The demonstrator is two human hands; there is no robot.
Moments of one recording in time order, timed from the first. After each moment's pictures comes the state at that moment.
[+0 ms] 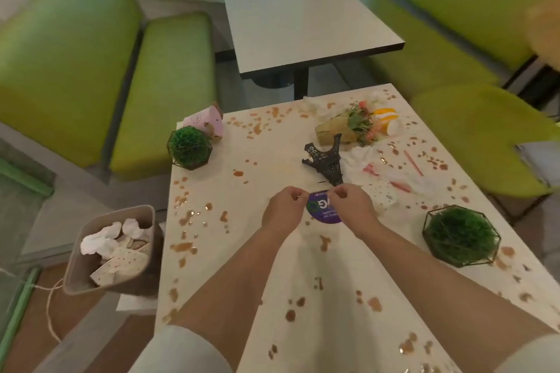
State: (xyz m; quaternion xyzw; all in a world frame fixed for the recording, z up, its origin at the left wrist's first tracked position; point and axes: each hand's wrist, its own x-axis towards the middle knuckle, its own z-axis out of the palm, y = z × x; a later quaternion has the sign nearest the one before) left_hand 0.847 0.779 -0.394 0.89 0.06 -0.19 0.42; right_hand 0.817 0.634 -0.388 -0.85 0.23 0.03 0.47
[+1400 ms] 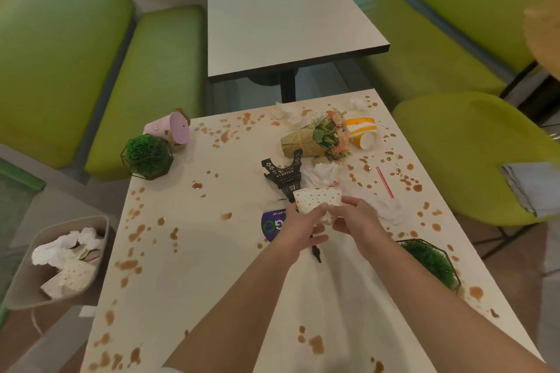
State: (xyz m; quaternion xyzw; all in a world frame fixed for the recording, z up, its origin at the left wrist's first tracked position) left_hand 0.854 0.631 -0.403 0.60 0.25 -0.31 0.69; right_hand 0.849 0.499 -0.413 -0.62 0.34 0.13 0.70
